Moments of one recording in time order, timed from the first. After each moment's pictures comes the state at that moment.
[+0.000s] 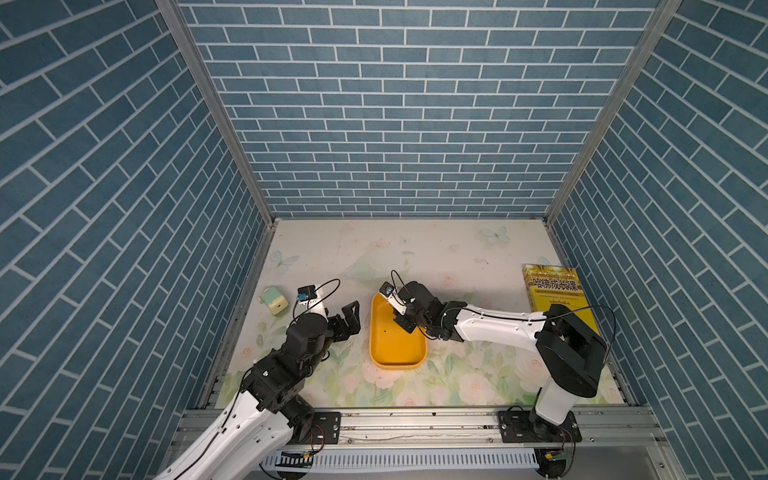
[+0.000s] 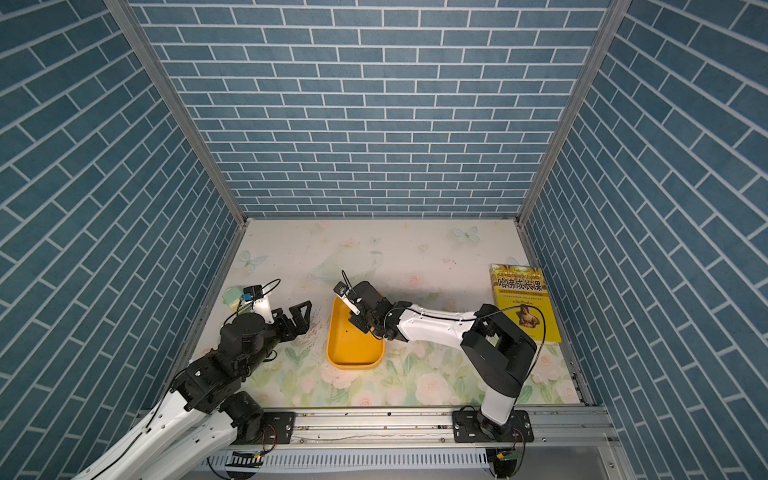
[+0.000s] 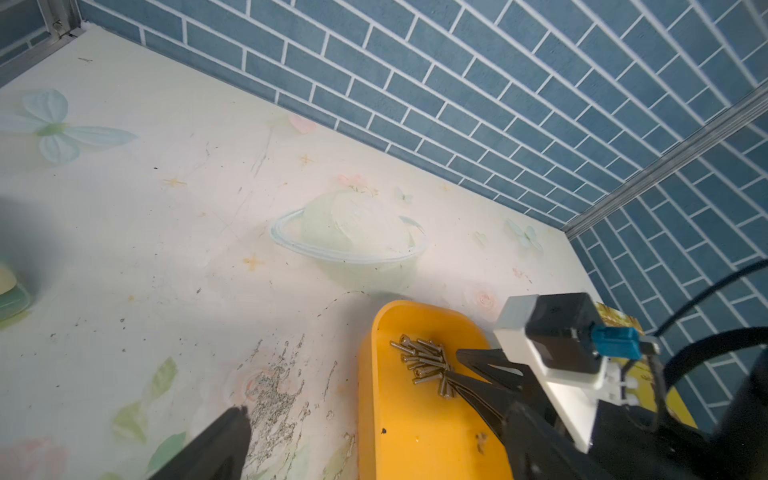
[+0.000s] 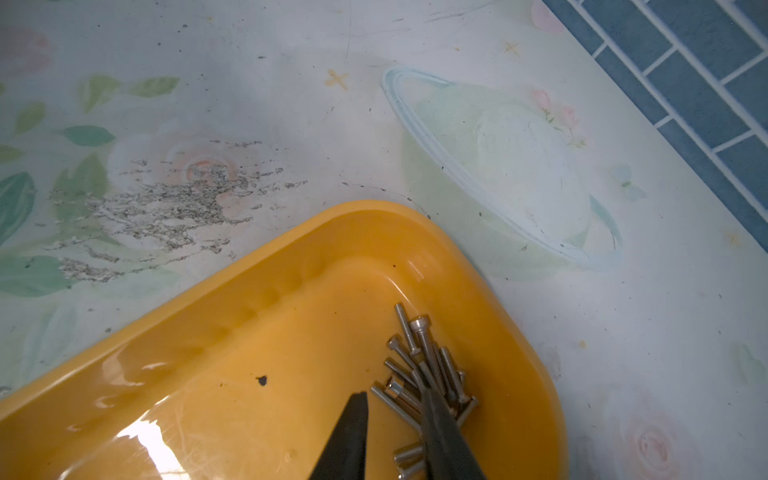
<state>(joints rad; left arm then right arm) -0.65 0.58 0.55 -0.44 -0.33 -0.67 1.04 1.74 1.07 -0.10 0.18 -0.16</state>
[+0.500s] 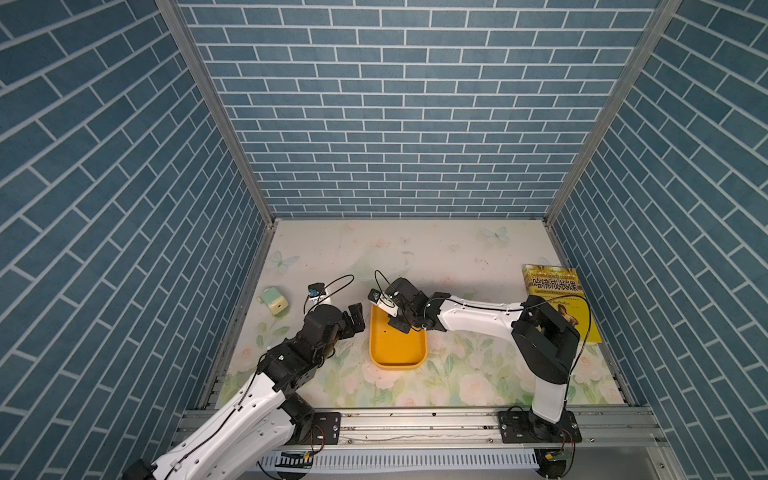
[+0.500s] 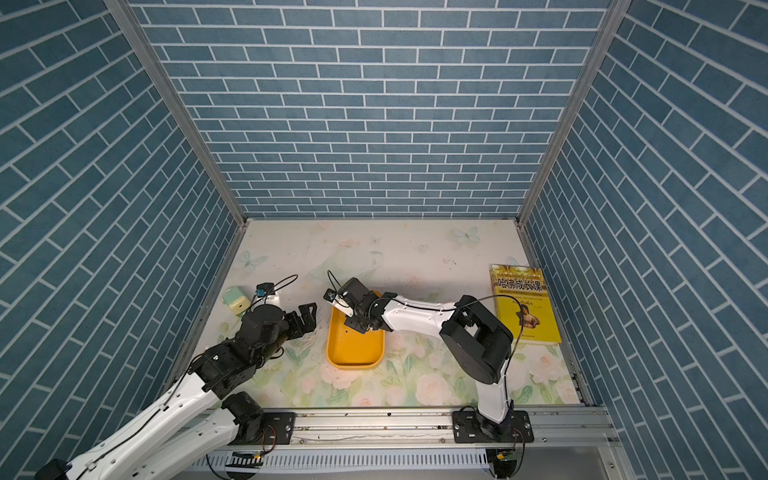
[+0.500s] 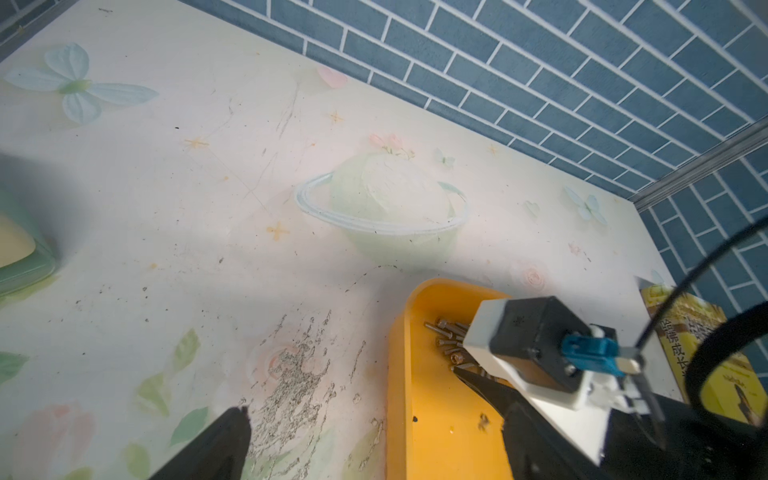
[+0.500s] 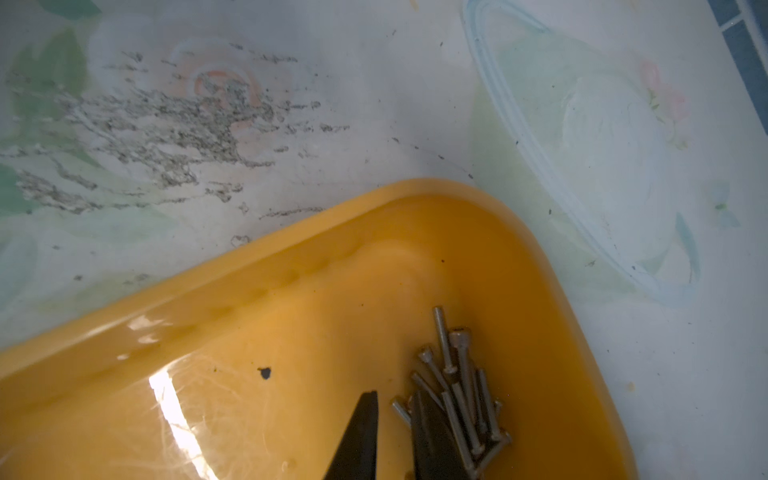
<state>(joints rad) -0.65 0.67 0.56 -0.46 -0.35 -0.70 1.02 1.89 1.25 -0.30 0.13 -0.30</state>
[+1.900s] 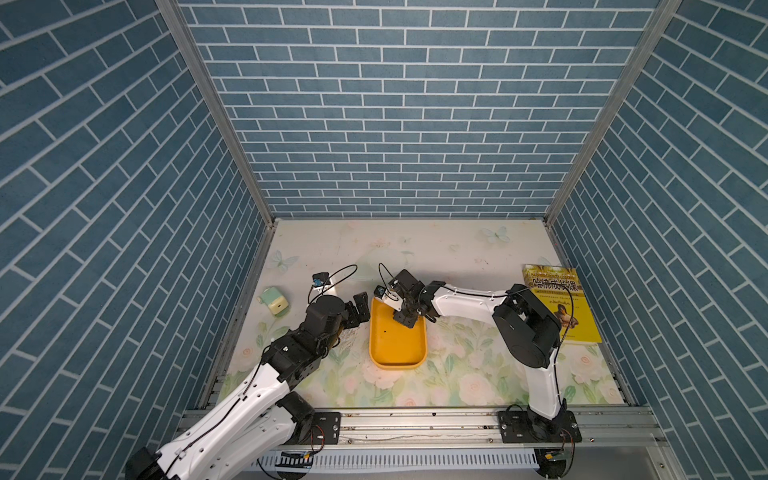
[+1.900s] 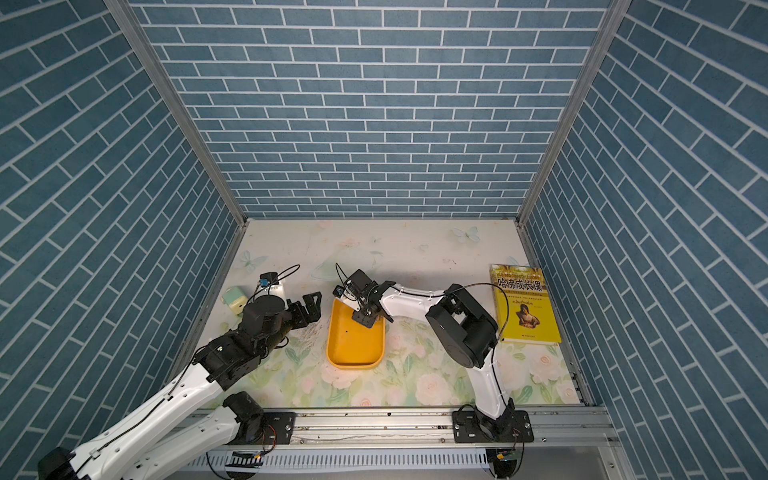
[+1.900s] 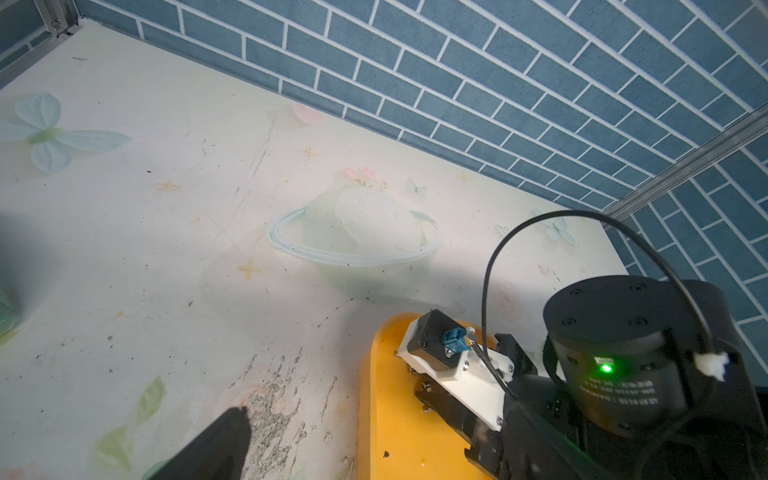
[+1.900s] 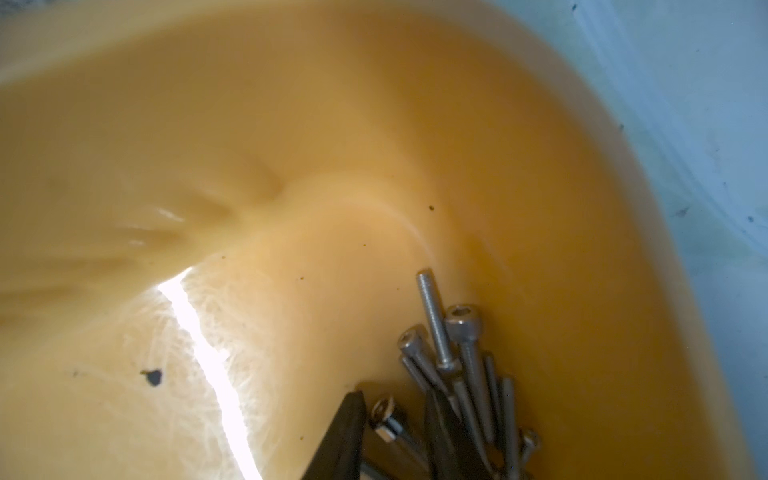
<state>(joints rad) -0.65 0.77 0.62 -0.37 -0.35 -0.66 0.93 2.03 1.36 -0.42 0.02 -0.30</state>
